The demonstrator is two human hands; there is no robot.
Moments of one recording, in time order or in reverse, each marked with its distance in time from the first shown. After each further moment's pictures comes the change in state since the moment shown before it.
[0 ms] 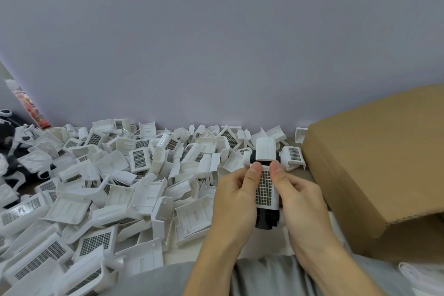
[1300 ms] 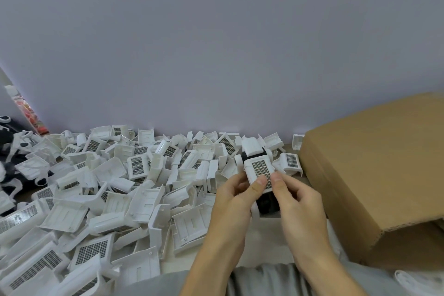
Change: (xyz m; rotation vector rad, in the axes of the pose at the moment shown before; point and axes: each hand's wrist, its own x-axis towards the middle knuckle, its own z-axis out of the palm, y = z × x) left_hand 0.005 -0.008 0.002 -0.240 -0.056 -0.171; right_hand 0.006 0.008 -0.007 -0.101 0.086 -0.177
